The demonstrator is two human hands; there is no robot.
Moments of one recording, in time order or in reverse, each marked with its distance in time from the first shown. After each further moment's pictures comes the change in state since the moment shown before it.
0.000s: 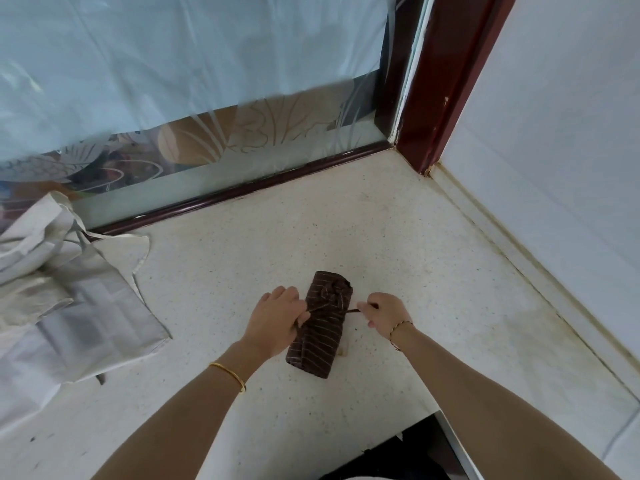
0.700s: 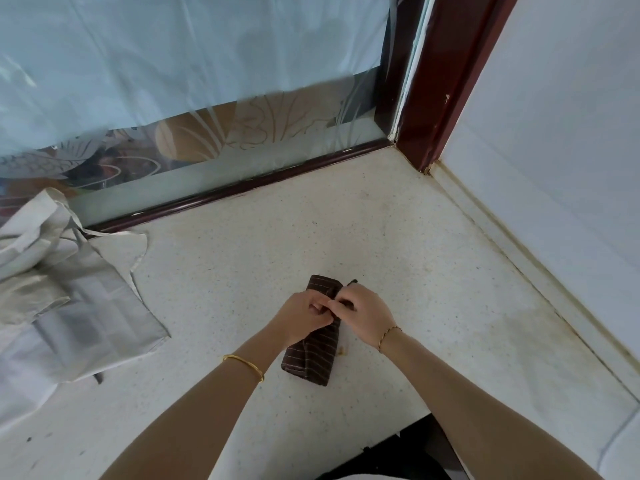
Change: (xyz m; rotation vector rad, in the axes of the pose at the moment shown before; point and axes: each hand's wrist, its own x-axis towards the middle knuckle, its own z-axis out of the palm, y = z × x) left_hand 0.021 0.035 -0.016 -0.758 -0.257 -0.368; right_hand -0.028 -0.044 0.008 -0.137 0.024 -0.386
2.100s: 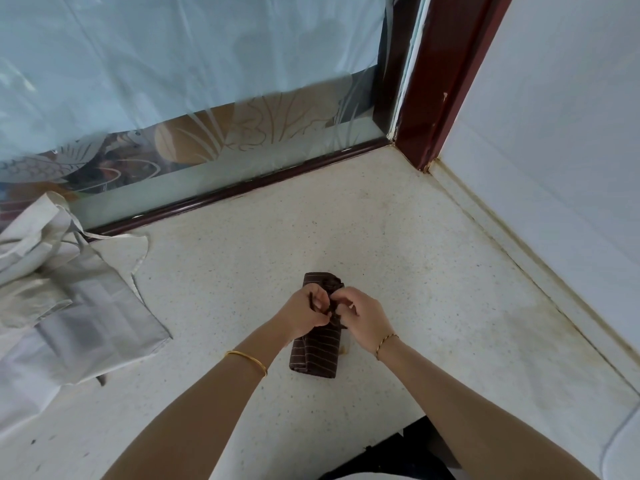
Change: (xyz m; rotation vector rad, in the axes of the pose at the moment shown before) left_hand 0.006 0.000 -0.001 -0.218 -0.031 -0.122; right_hand -0.007 0.007 0.015 0.180 0.064 0.057
